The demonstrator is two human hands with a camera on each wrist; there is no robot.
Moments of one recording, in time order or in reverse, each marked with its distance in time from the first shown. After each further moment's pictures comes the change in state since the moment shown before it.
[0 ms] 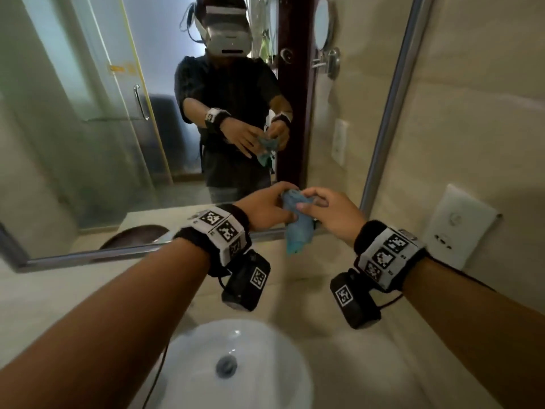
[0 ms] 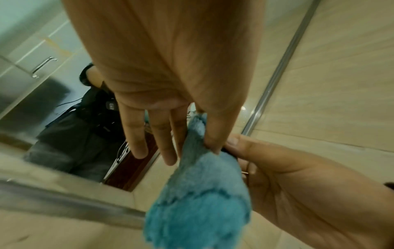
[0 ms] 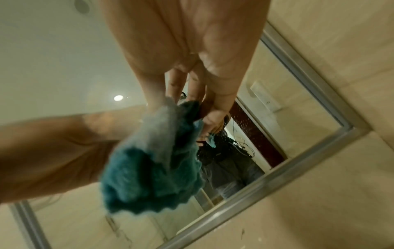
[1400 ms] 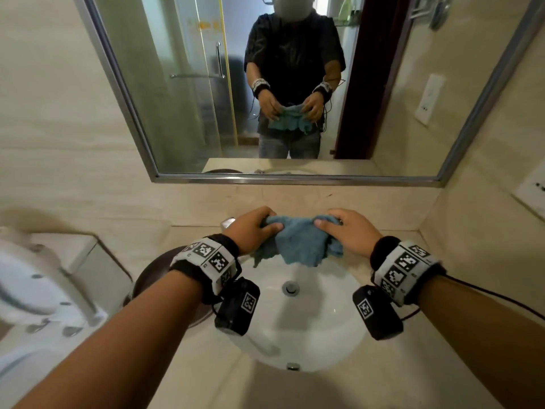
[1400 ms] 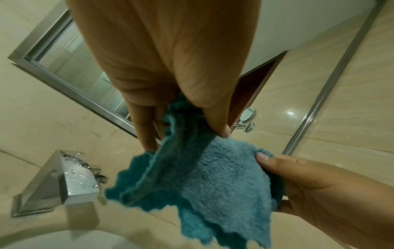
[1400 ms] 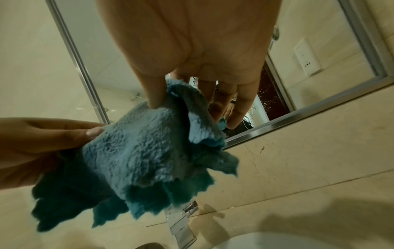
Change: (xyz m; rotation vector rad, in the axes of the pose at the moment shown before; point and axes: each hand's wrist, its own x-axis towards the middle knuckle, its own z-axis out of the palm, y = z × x) left_hand -0.250 -0.133 0.024 0.002 0.217 -0.257; right_hand -0.118 0.011 0.171 -0.304 -0.235 -0.072
